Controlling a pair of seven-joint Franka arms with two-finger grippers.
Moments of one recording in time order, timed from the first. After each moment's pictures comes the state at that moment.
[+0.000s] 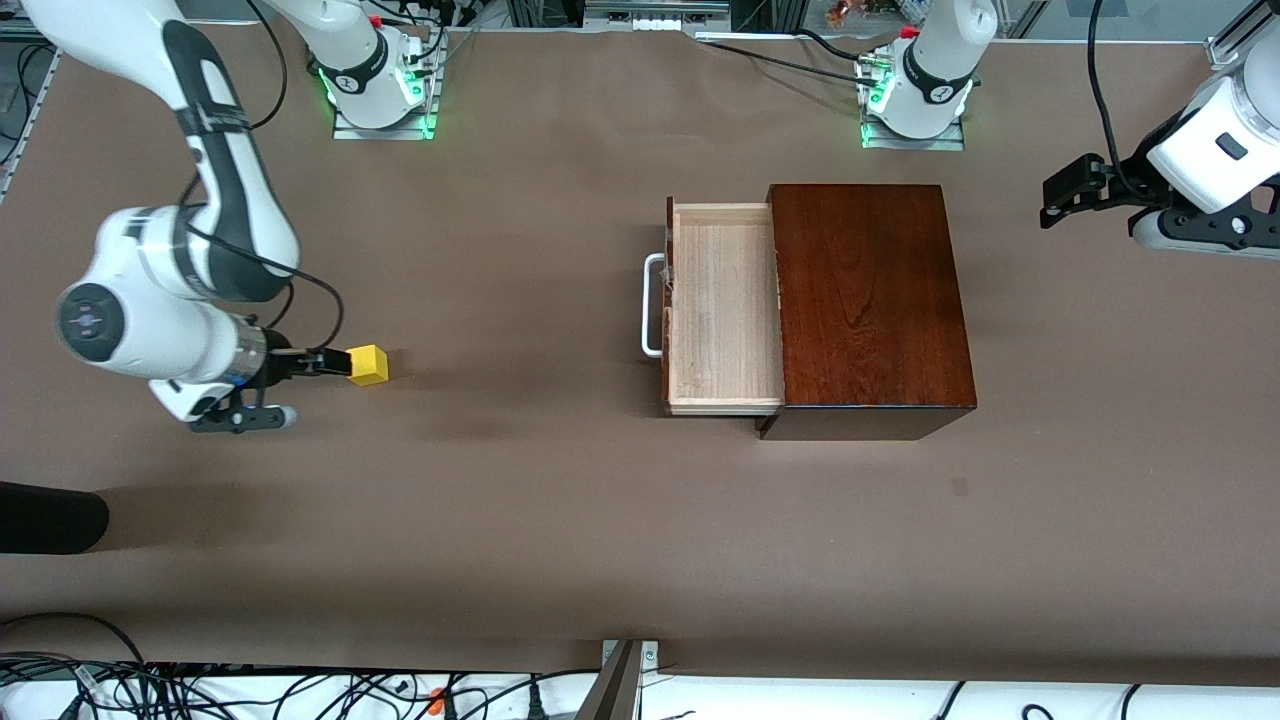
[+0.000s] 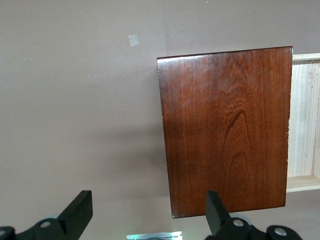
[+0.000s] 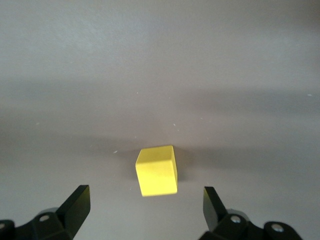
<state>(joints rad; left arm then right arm) -0.18 -0.01 0.10 -1.59 -0.03 1.47 -0.01 0.12 0.41 -0.04 -1.83 0.12 2.11 -0.03</state>
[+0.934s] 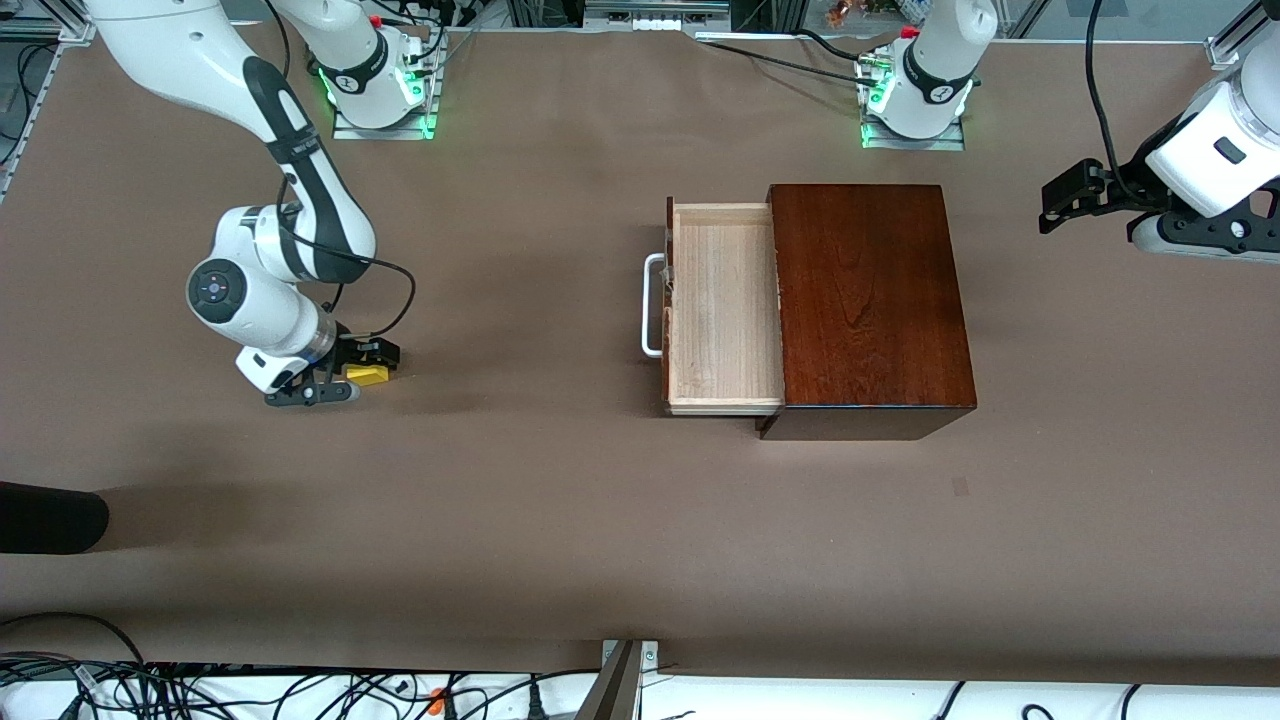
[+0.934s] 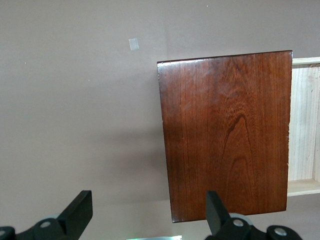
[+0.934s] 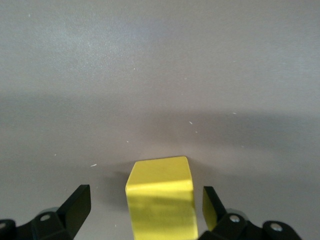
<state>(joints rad) -0.15 -0.01 0.07 -1.59 -0.03 1.49 -0.01 0.18 0.44 -0.04 -2.10 0.10 2.50 -0.03</state>
